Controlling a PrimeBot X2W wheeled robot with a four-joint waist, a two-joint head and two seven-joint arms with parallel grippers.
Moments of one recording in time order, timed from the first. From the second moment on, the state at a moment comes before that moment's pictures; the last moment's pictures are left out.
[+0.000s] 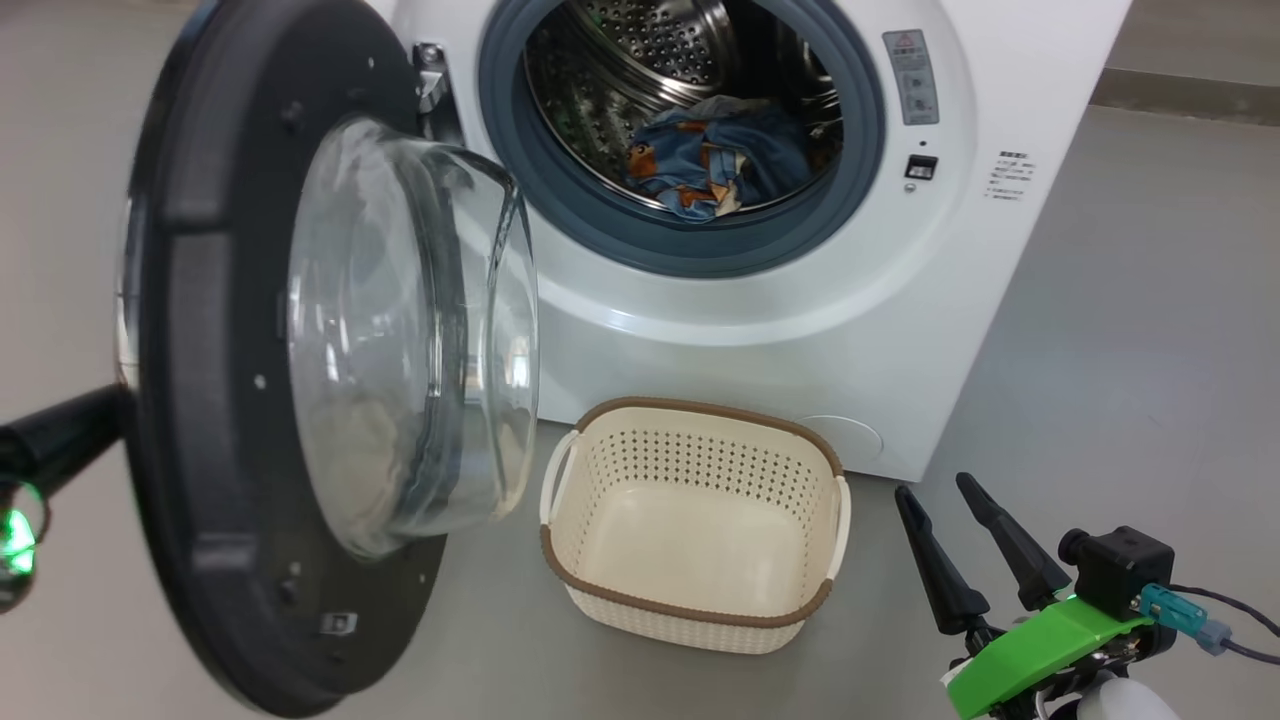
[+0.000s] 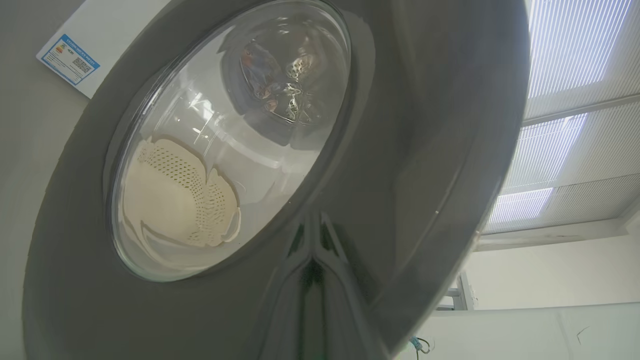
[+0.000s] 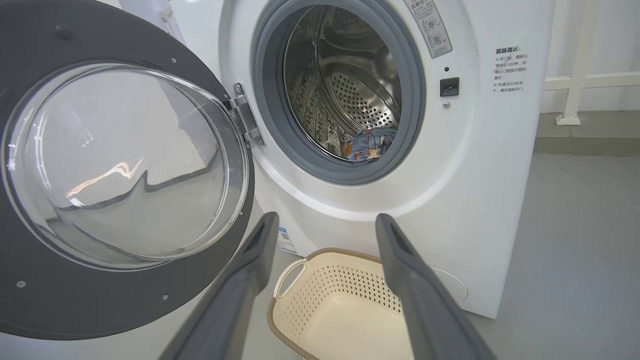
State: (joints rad) left arm -0.51 0.43 0.15 0.32 -1.54 0.02 1.05; right arm -0.15 -0.22 0.24 0.30 0.50 0.12 -0.26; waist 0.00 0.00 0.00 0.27
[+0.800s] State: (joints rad) left arm -0.47 0.26 0.12 0.07 -1.56 0.19 0.94; right arm -0.15 -0.19 0.21 0.30 0.50 0.12 -0.26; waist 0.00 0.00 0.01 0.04
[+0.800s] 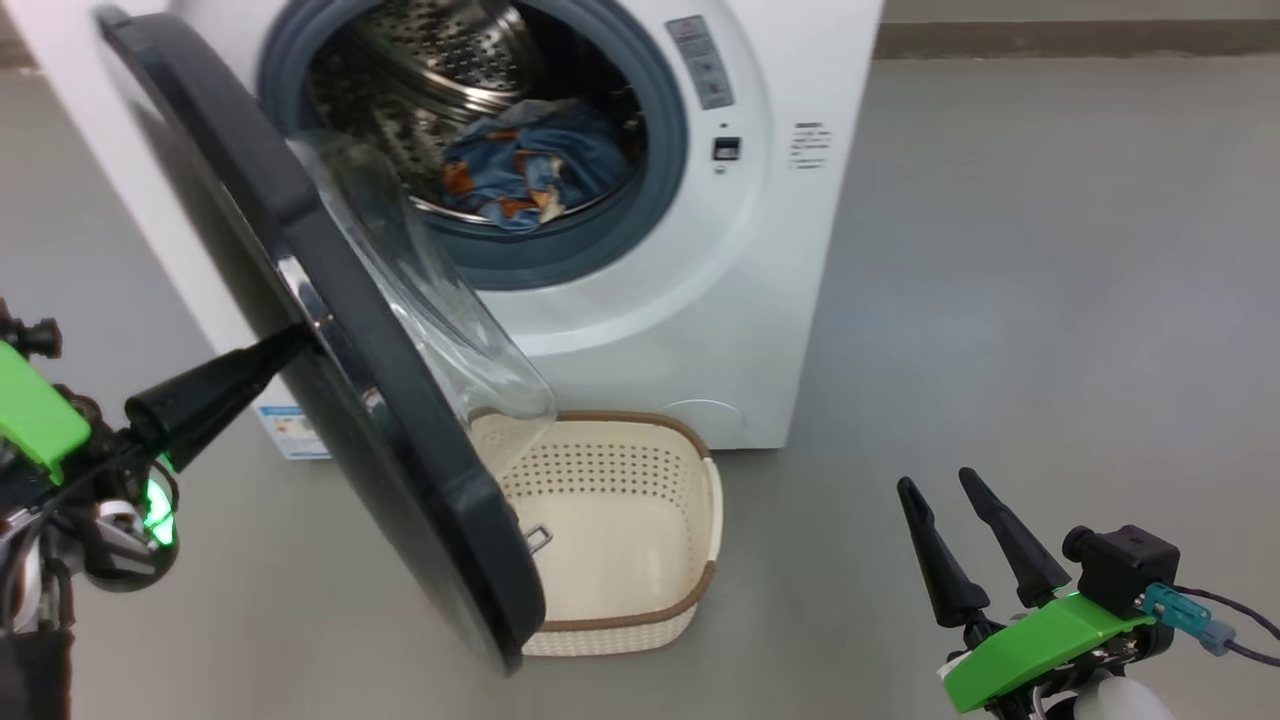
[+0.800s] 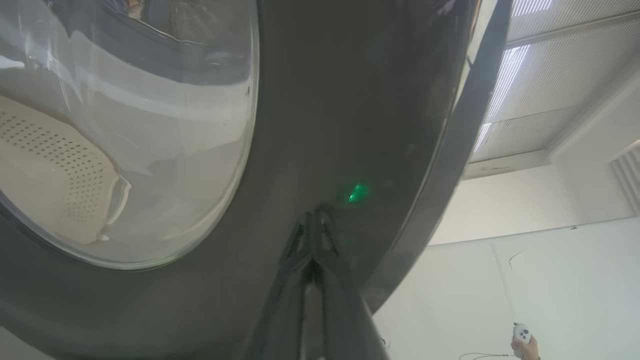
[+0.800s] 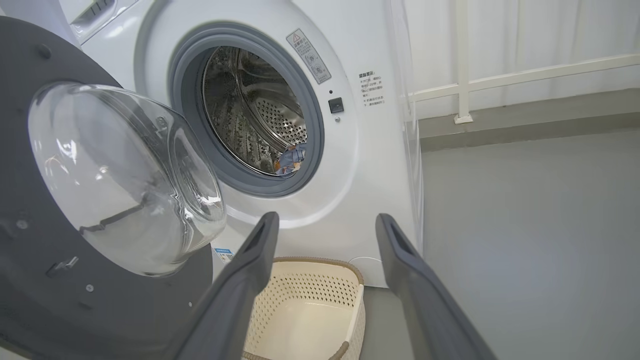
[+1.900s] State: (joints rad) left arm -0.52 0.19 0.13 0.15 -1.50 0.08 0.81; right arm -0.15 -0.19 0.19 0.30 0.50 0.12 -0.26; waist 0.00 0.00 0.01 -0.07
